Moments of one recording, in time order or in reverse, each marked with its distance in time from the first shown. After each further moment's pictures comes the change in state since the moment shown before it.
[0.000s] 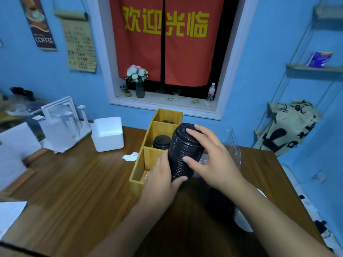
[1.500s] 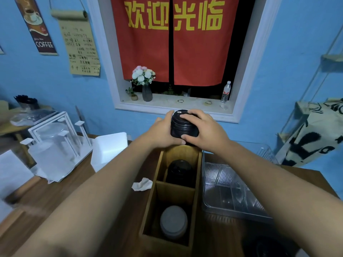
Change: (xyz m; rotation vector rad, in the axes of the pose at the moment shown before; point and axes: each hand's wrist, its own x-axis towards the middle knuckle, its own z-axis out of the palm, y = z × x) left_hand 0.294 -0.107 -0.026 0.108 -0.360 0.034; right_hand 0.234 0.120 0.102 -0.247 -0.079 -0.096
